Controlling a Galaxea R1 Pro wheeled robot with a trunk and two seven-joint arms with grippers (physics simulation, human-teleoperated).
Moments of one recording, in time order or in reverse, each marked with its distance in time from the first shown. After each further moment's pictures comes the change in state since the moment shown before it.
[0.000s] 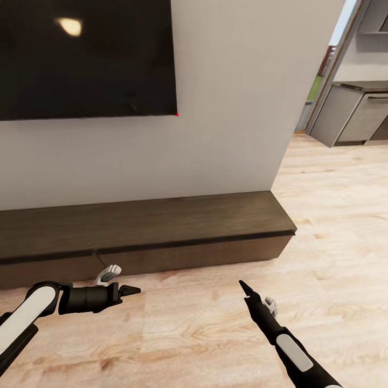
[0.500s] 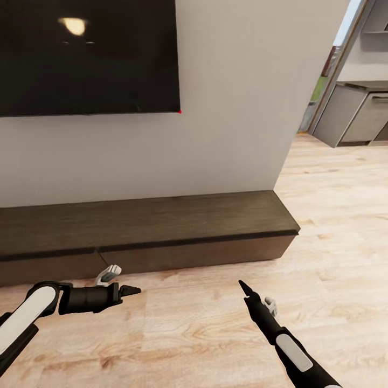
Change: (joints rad) left arm 0.000 -0.001 -0.001 0.000 0.000 0.000 0.000; right arm 0.000 0.001 0.002 0.000 0.000 0.000 0.003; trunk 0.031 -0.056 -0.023
